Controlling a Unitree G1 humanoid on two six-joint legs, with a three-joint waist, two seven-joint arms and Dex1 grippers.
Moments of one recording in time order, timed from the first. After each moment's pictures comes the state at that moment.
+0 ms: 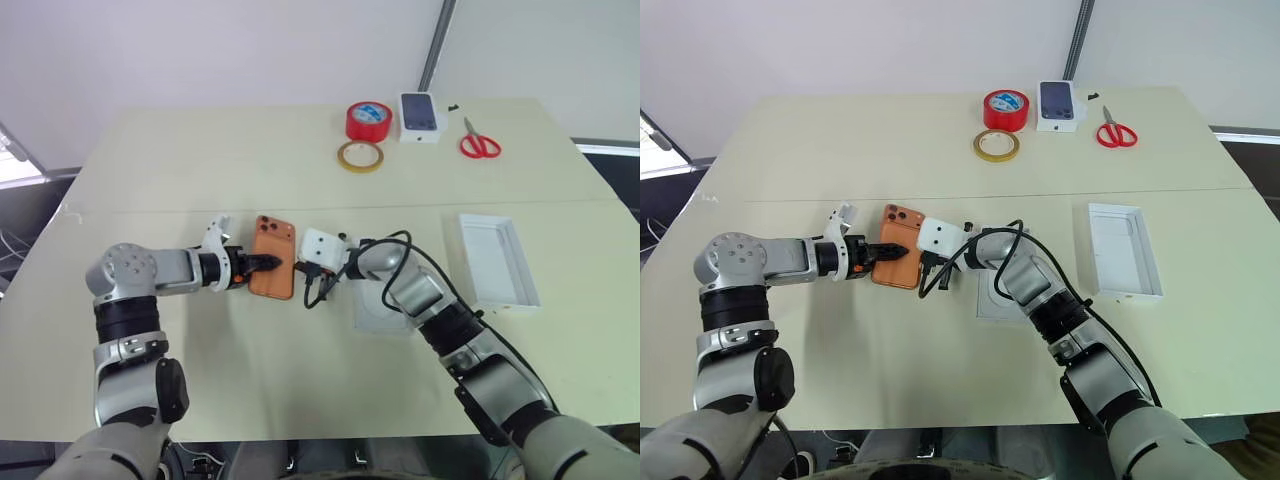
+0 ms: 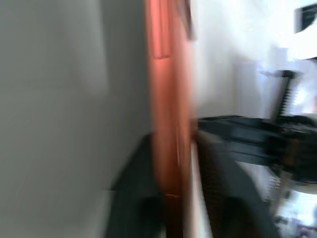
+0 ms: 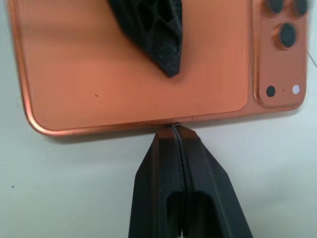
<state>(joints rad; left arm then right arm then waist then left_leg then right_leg) -0.67 0.33 0.42 0.29 -0.82 1.59 -0.26 -0.71 -0.25 0.46 0.29 -0.16 0.32 0.86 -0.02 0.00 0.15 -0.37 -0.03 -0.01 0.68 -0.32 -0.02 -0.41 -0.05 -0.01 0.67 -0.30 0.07</state>
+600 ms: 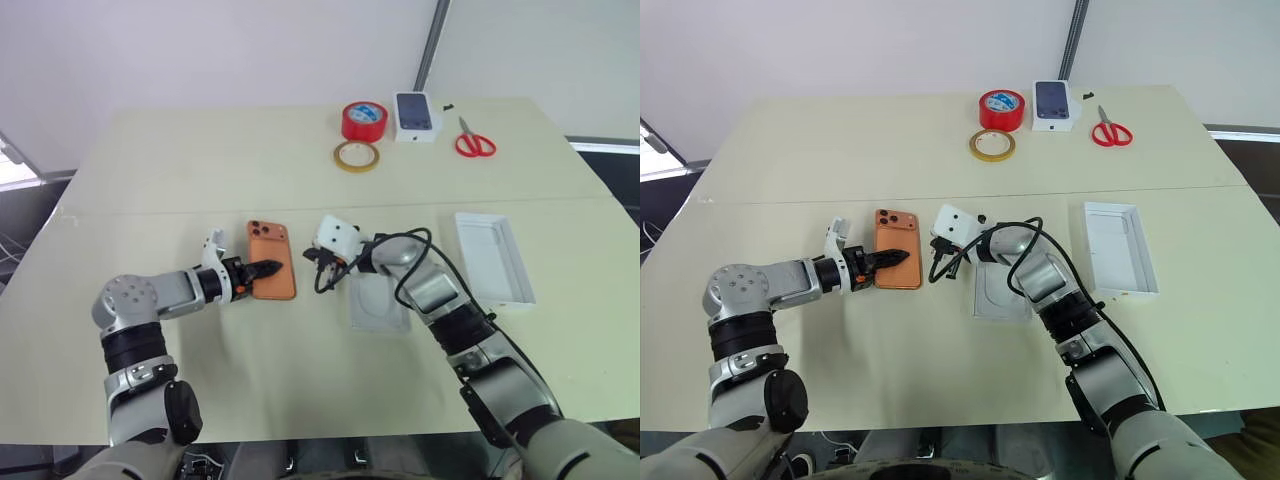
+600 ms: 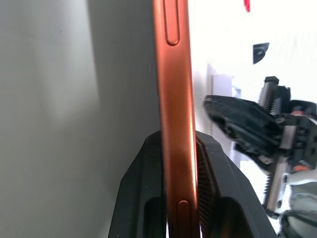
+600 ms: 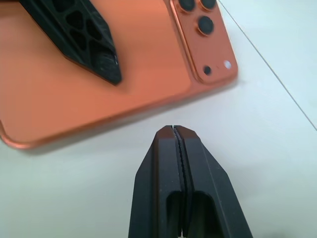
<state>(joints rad) -0.56 0.24 0.56 0.22 -0.85 1.52 -0.28 -0.68 -0.27 0.38 0.27 -0.10 0.32 0.84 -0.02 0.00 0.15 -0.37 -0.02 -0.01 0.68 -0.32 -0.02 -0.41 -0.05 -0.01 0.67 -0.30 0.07</state>
